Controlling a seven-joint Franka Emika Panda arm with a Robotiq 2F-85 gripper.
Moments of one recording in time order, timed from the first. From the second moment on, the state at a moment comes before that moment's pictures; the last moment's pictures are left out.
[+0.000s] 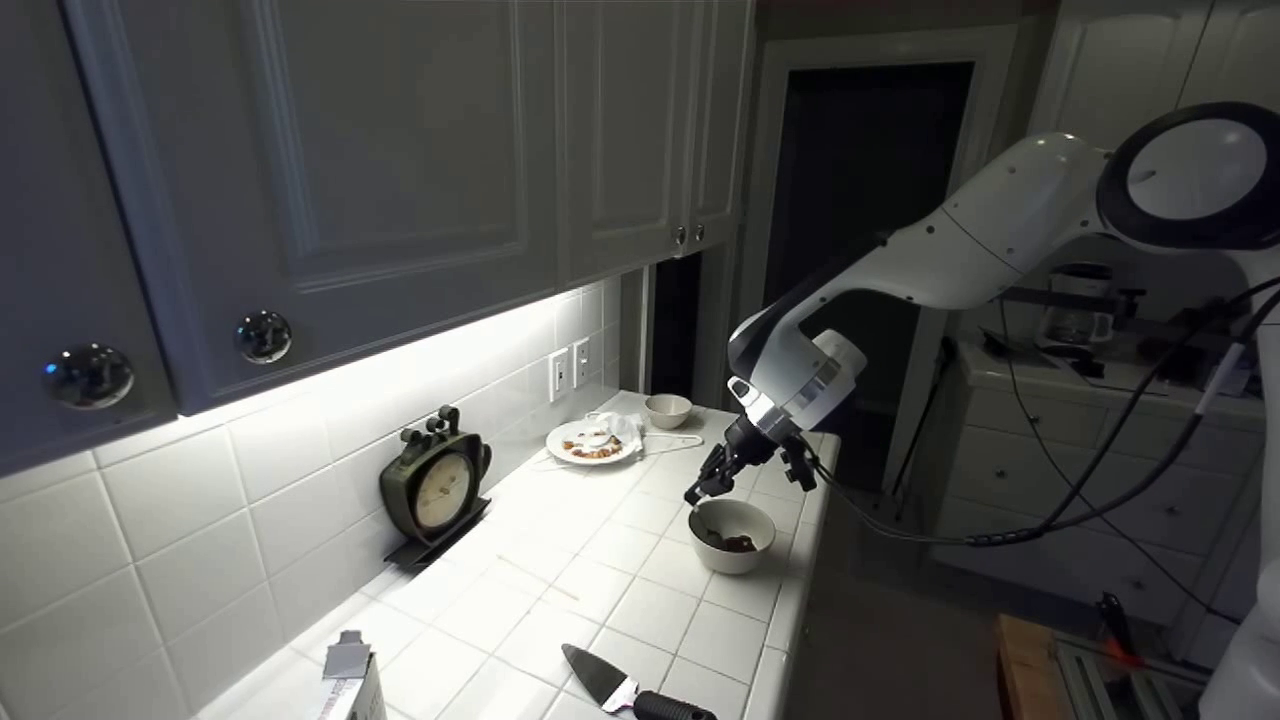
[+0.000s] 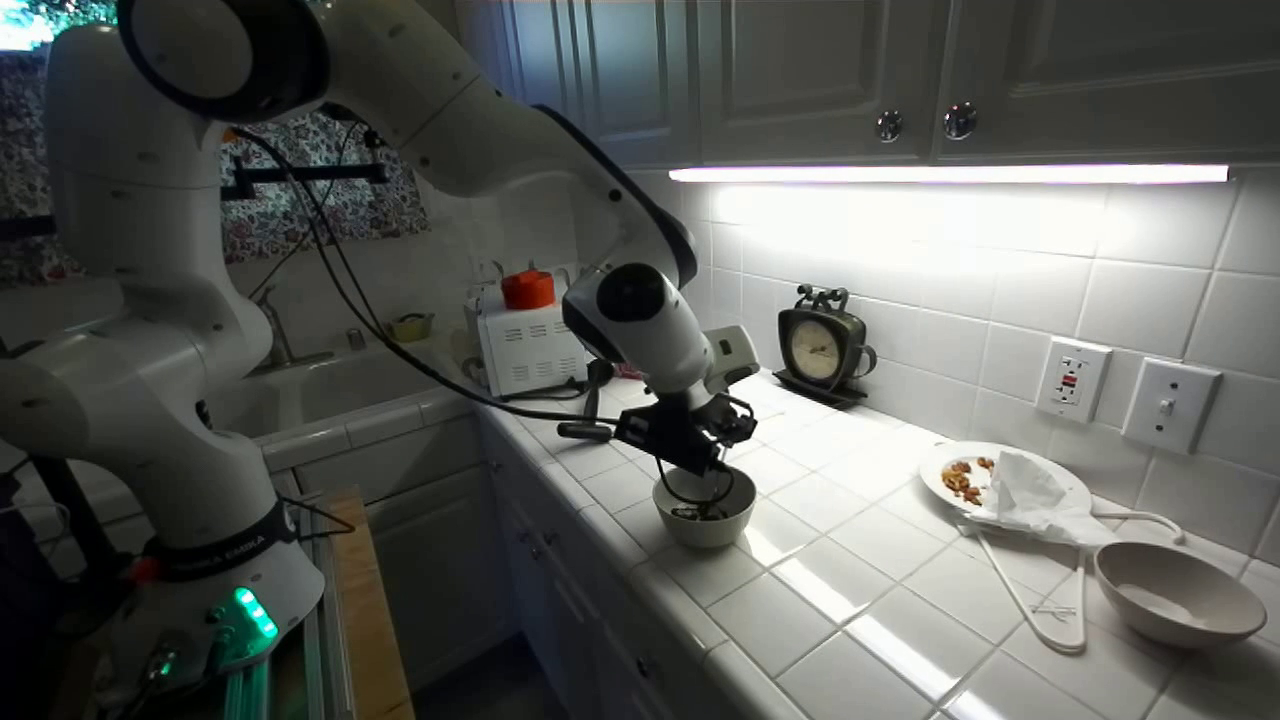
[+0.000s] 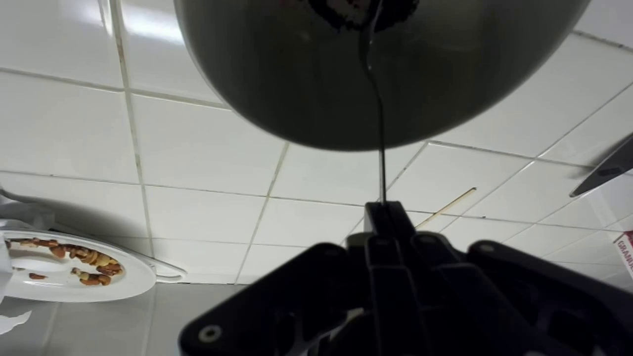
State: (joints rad) arm -0.64 0.37 0.32 -2.18 1.23 2.82 -1.79
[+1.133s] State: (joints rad) arm -0.61 0.37 0.30 -2.17 1.20 2.93 -1.73
